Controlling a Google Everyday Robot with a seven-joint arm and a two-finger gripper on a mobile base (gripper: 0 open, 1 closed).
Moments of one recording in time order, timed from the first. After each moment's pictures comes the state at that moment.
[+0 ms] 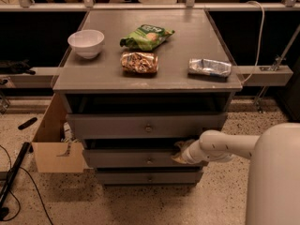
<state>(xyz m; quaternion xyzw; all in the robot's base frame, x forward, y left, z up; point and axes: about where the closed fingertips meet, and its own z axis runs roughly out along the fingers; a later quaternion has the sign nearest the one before) 0.615 -0.121 0.411 -0.58 0.76 0.08 0.30</state>
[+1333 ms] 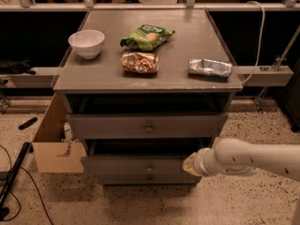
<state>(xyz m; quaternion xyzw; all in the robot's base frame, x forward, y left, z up) 0.526 -0.155 0.481 -0.55 0.79 0.07 0.27</state>
